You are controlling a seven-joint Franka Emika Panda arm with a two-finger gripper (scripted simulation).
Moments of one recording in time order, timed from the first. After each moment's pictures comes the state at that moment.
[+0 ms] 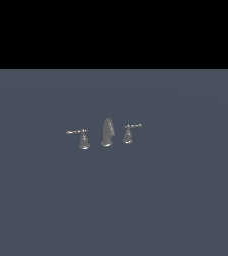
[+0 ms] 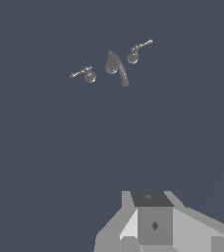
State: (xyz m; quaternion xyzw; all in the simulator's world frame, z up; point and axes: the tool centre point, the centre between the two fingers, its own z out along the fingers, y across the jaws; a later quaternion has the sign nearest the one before) arm -0.228 0.066 0.421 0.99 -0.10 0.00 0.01
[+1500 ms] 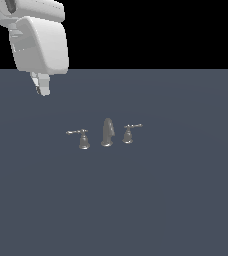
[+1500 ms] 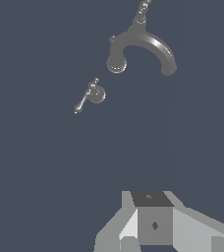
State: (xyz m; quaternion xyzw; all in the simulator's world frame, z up) arm -0.107 0.158 0.247 0.93 -0.38 0.00 0.00
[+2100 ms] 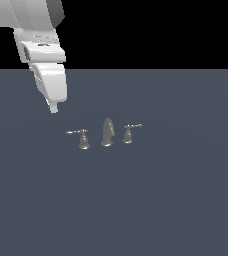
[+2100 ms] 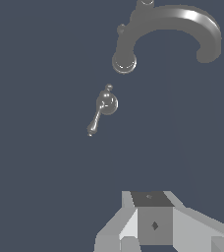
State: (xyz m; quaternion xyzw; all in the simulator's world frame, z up) arm -0.056 0.171 0.190 0.89 -0.47 0.00 0.00
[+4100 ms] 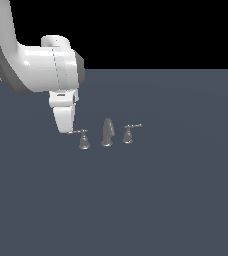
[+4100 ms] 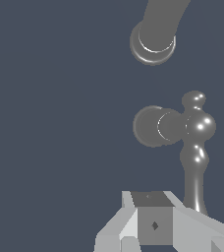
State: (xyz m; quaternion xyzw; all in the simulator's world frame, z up) arm 0.032 0.165 0.076 0.78 -0.63 0.00 0.00
